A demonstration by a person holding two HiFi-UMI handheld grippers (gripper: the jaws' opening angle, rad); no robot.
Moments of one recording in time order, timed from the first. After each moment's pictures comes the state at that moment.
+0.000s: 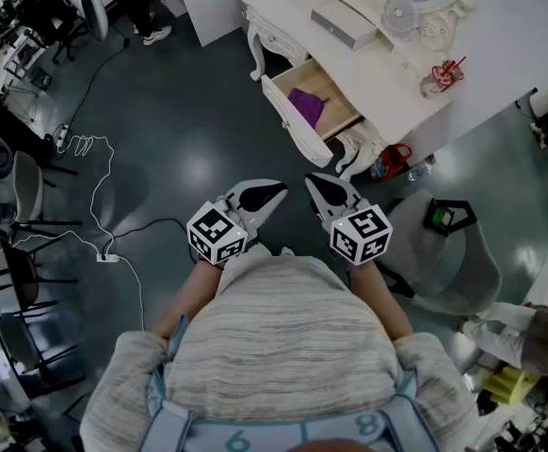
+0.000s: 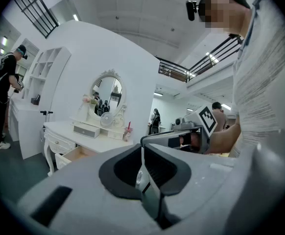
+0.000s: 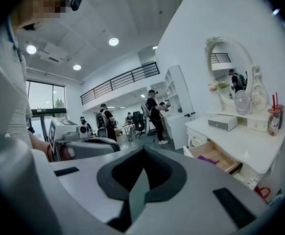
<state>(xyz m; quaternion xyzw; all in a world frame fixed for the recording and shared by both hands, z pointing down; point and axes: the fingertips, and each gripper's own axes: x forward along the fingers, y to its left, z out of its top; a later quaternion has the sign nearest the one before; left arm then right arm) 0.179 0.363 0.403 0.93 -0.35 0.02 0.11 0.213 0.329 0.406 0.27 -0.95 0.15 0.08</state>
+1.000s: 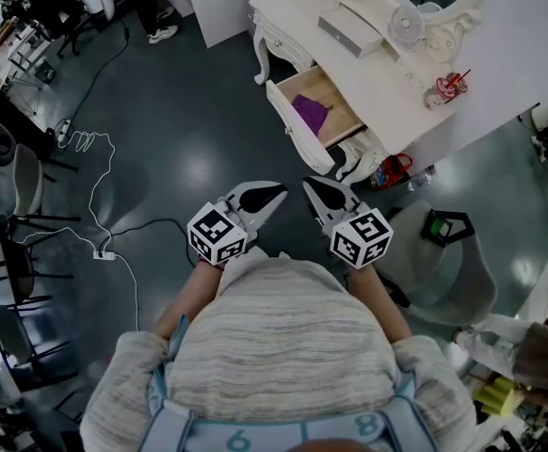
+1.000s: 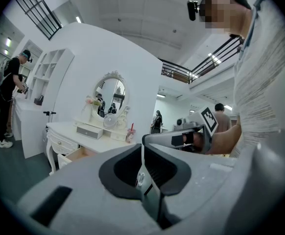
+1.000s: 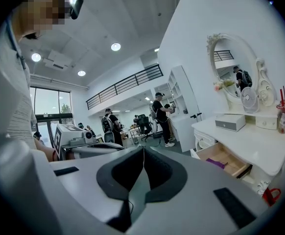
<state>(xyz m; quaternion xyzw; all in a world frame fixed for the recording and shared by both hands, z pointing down) 0.171 0.350 0.403 0.92 -0.36 0.01 0.12 0.201 0.322 0.399 0.24 -0.96 0.16 0.06</state>
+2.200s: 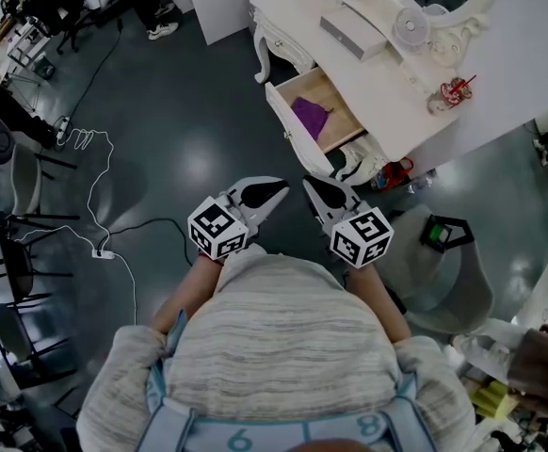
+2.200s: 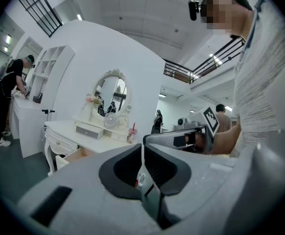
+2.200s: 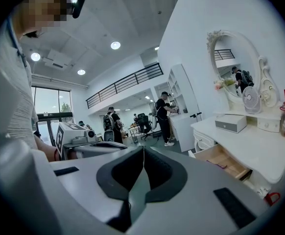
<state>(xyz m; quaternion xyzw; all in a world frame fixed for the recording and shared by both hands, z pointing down) 0.173 0.312 0.407 0.93 -0.36 0.01 0.12 0.200 0.289 0.402 0.24 -0.96 0.16 0.06</state>
